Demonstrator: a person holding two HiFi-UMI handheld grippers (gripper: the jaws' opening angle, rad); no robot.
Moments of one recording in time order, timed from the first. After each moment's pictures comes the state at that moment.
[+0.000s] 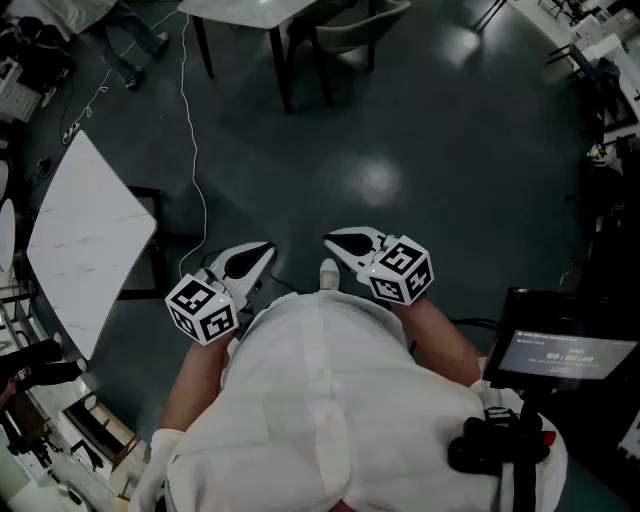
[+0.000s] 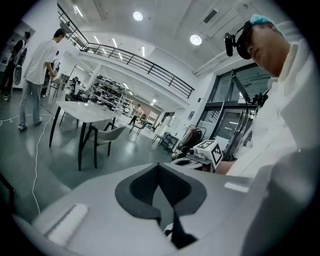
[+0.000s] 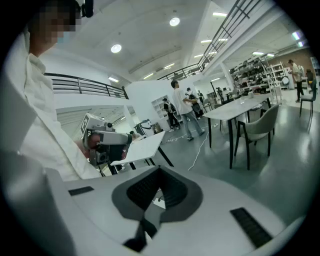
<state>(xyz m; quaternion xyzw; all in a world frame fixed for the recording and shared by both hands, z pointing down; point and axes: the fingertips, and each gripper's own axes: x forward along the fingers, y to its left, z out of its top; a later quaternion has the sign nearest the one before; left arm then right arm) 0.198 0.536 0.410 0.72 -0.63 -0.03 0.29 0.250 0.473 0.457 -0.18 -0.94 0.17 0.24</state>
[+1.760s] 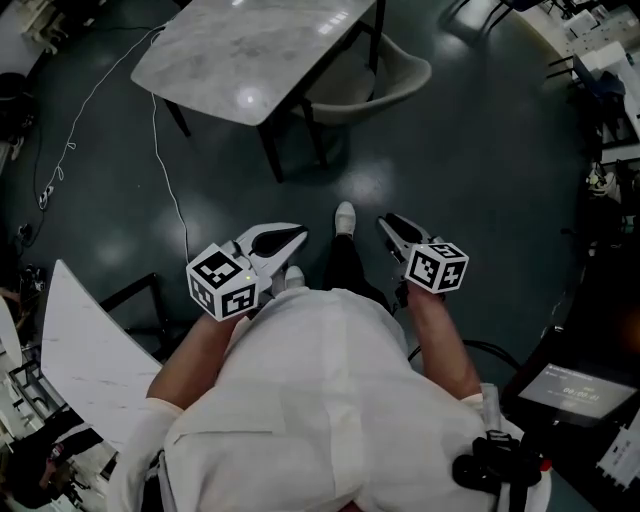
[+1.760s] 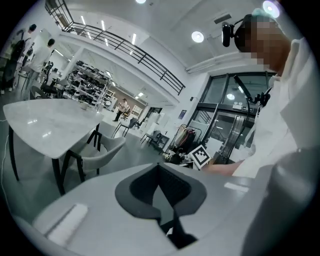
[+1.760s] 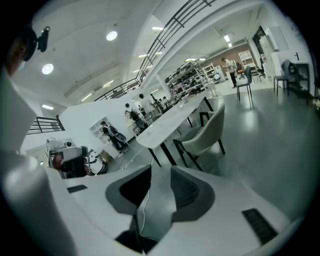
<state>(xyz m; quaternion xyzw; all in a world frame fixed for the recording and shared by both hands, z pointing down) -0.089 0.154 0.428 0.81 -0.51 -0.02 0.29 0.017 0.033 0.522 0.16 -0.91 0.32 0.23</state>
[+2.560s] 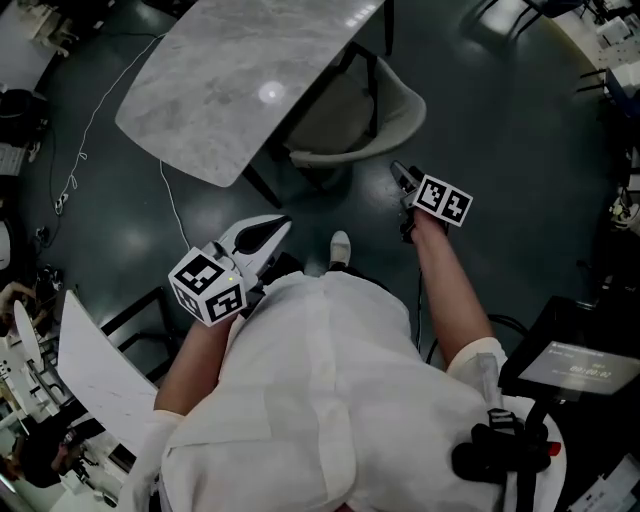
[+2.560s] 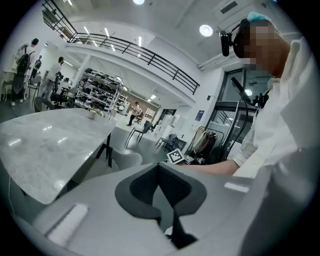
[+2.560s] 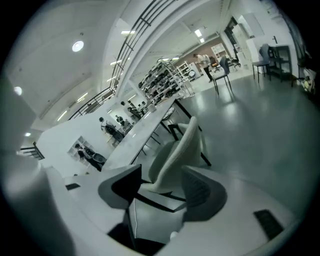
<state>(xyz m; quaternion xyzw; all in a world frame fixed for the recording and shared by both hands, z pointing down) -0.154 -0.067 0.409 0.76 -0.59 0.00 0.28 -0.056 -0.324 0.609 0.26 -0.85 0.40 0.21</state>
